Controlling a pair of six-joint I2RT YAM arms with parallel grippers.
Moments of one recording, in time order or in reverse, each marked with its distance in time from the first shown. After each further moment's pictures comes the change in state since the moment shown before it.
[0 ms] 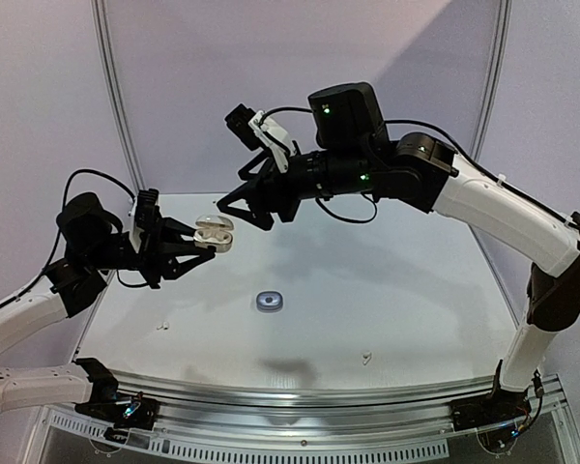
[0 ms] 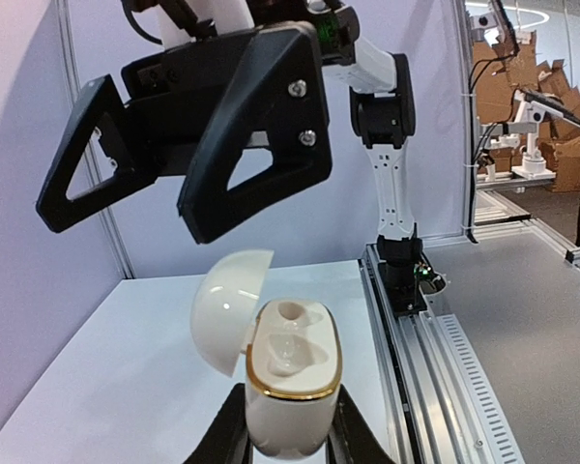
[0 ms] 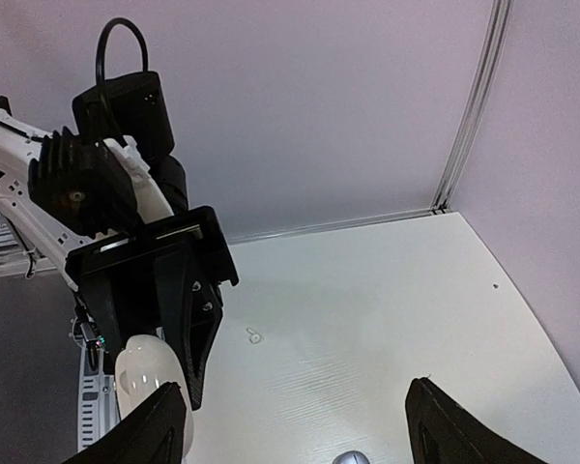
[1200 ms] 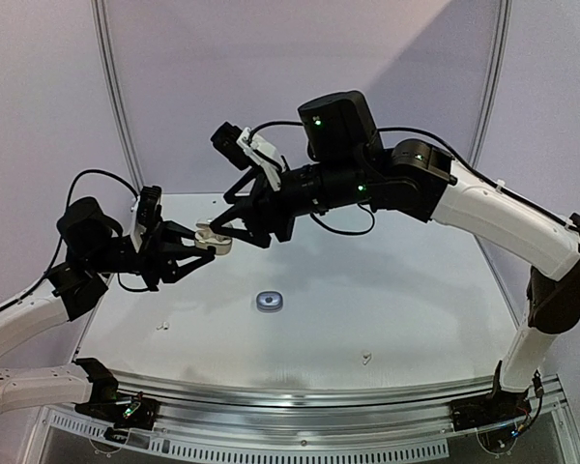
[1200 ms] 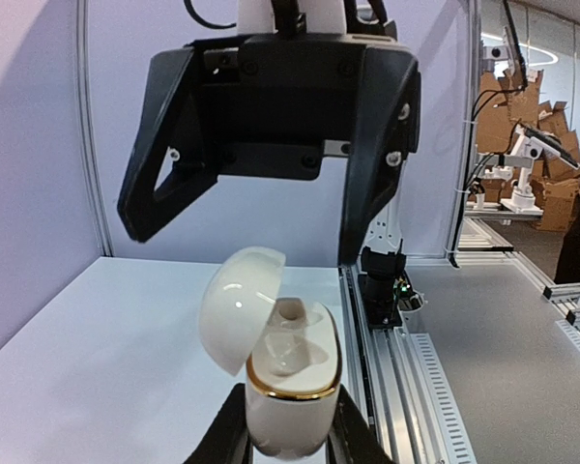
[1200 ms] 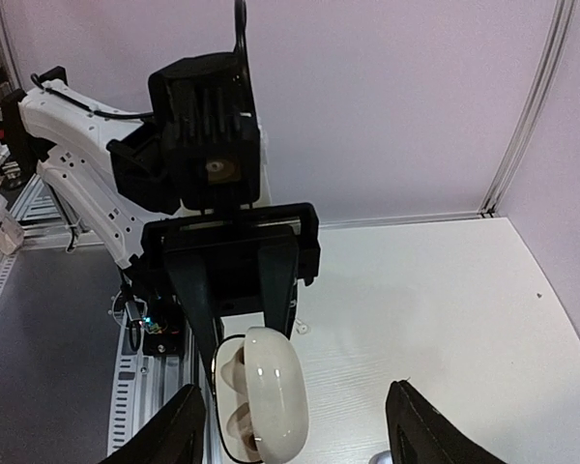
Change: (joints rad) left arm 0.000 -0.007 -0.032 0.040 -0.007 -0.166; right arm 0.048 -0.006 -0.016 -0.024 -0.080 -0.015
